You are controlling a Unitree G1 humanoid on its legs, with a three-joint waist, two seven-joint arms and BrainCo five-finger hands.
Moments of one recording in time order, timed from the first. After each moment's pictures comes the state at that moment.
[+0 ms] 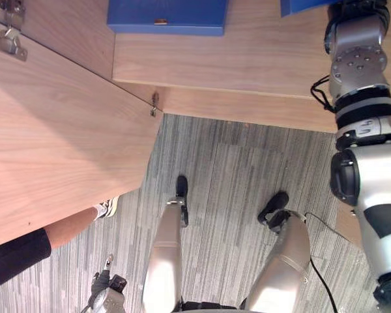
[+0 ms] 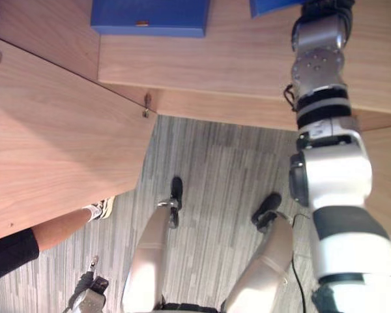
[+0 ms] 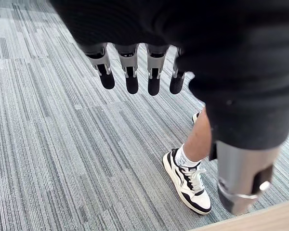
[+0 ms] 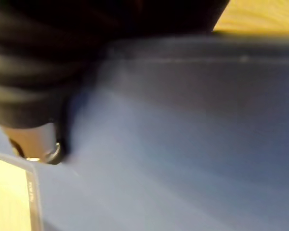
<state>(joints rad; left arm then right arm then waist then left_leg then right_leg) 0.02 -0.02 0.58 0.80 -0.49 -0.01 0.27 -1.52 -0.56 0.16 1.03 1.43 -0.19 -0.39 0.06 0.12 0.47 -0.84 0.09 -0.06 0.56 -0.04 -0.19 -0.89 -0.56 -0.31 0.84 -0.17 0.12</state>
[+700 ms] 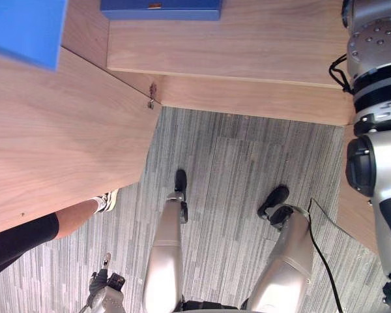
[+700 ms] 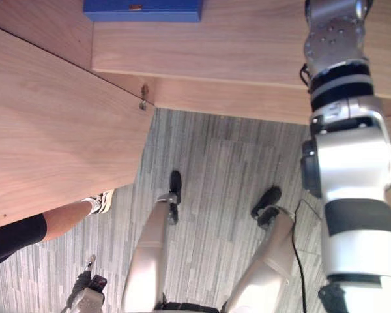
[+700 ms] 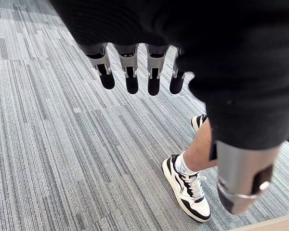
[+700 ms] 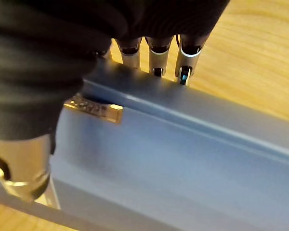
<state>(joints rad) 0.02 -0.01 0.58 0.76 -0.51 -0.01 0.29 -1.62 -0.56 0.18 1.04 1.43 -0.19 -0.37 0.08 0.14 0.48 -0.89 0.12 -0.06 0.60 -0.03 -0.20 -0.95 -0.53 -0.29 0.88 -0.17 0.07</state>
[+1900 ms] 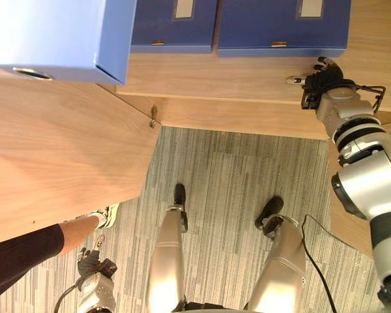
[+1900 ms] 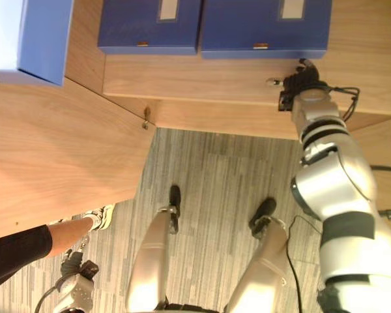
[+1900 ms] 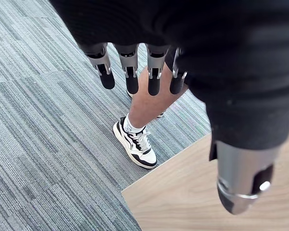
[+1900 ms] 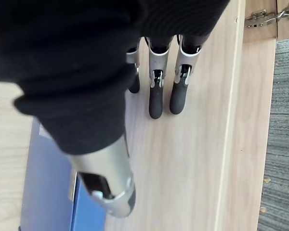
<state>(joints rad) 0.00 0.05 0.53 0.66 -0.39 -0.03 0.25 -1.43 -0.60 0.71 1.39 0.71 0.12 -0.15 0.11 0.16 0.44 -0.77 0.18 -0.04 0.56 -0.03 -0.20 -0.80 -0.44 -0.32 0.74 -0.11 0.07</state>
